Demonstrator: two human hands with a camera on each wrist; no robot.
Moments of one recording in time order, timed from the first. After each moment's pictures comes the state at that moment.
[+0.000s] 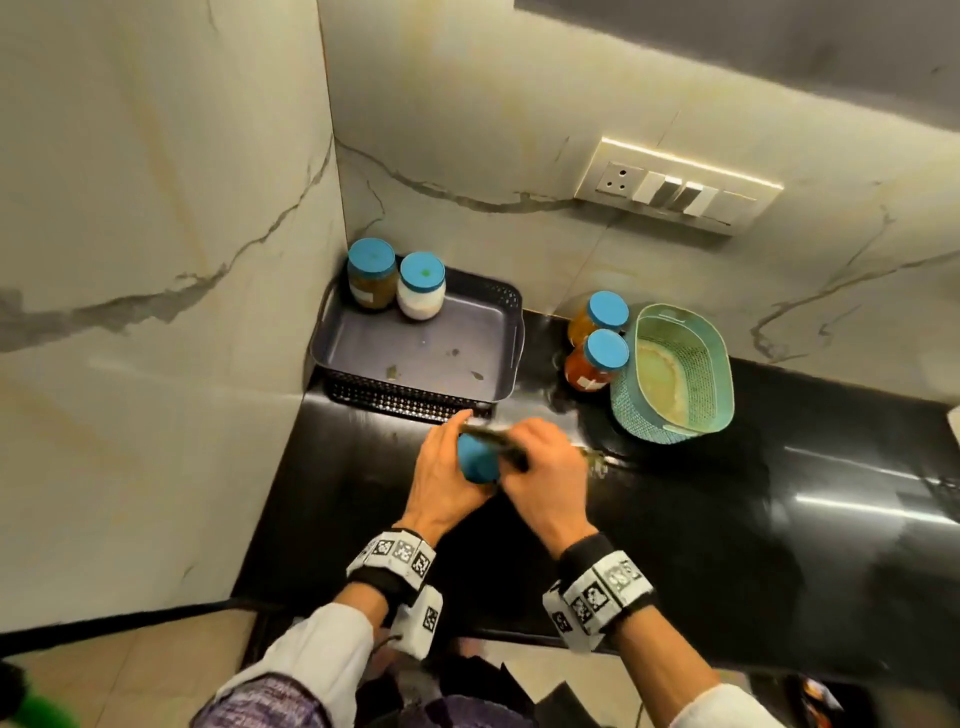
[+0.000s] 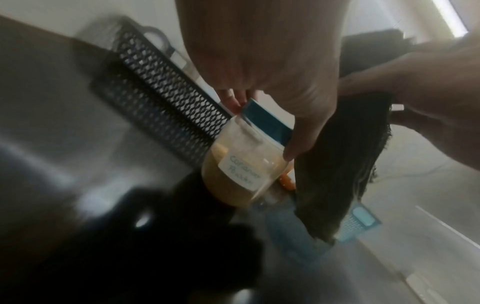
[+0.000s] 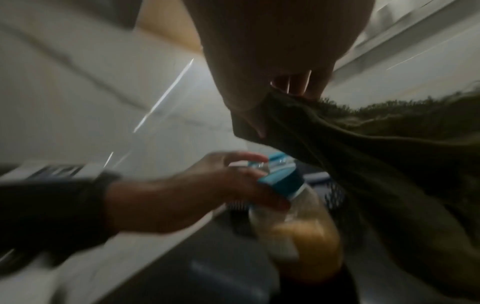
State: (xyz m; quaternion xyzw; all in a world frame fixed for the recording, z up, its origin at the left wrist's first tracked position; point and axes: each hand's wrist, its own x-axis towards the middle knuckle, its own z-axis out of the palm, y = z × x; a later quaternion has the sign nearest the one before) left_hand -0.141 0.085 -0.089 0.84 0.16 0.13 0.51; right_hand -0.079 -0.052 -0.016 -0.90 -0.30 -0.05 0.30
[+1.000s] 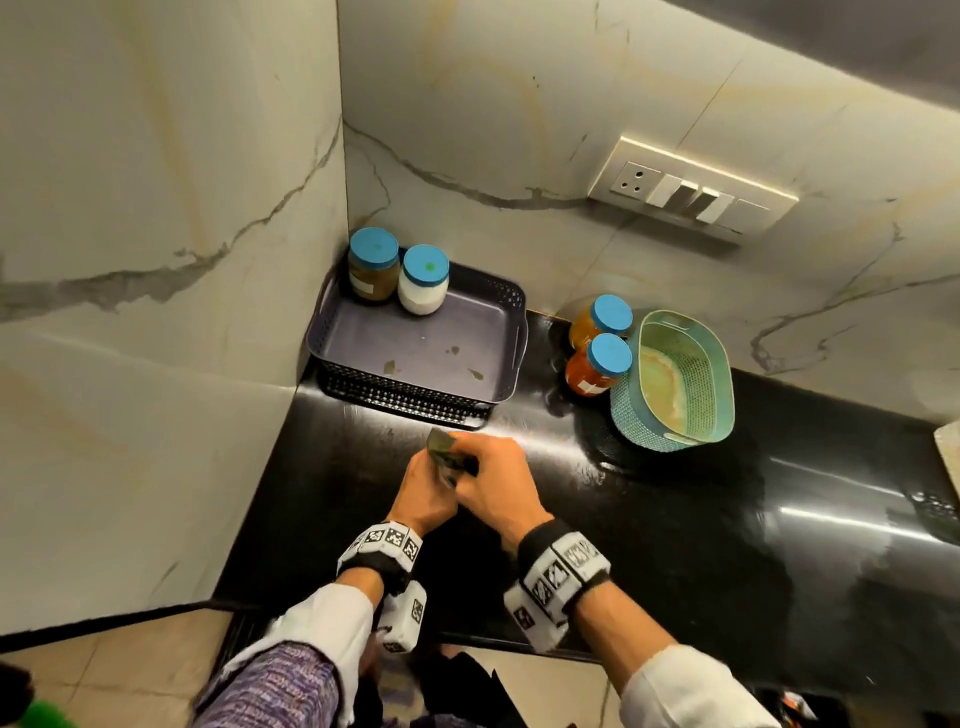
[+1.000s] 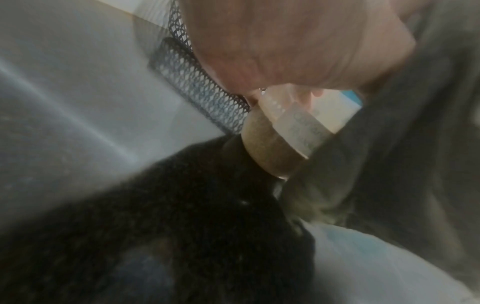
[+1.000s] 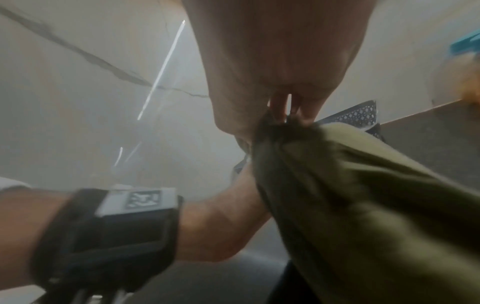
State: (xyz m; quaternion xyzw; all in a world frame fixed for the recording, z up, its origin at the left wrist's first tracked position) left_hand -0.147 0.098 -0.129 0.75 0.16 0.10 0.64; right_hand -0.086 -0.005 -0.025 -0.89 -0.31 0.17 0.29
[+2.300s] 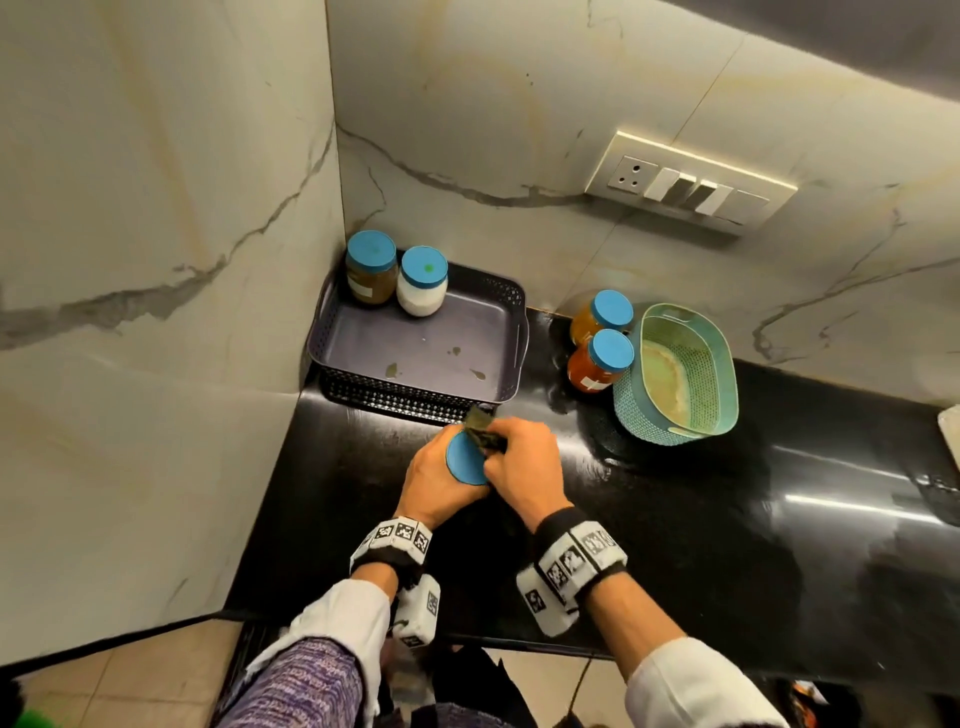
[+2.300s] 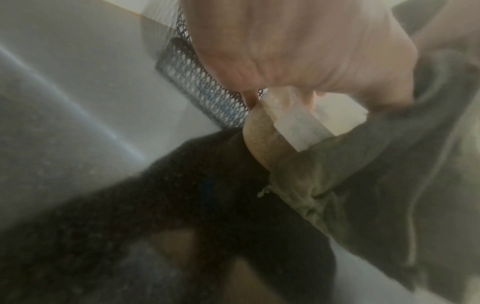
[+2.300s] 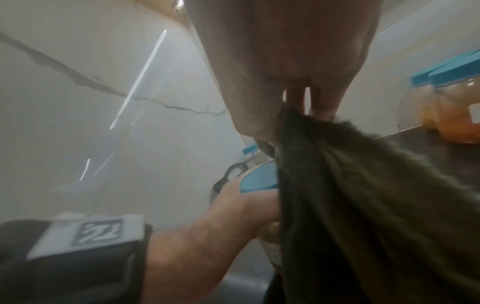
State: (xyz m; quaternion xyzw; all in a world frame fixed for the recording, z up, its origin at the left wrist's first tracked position) left_hand -0.137 0.104 -0.118 0.76 0.18 0.08 0.62; right_hand -0.068 -0.009 -0.015 -0.95 -0.19 0.12 0.23
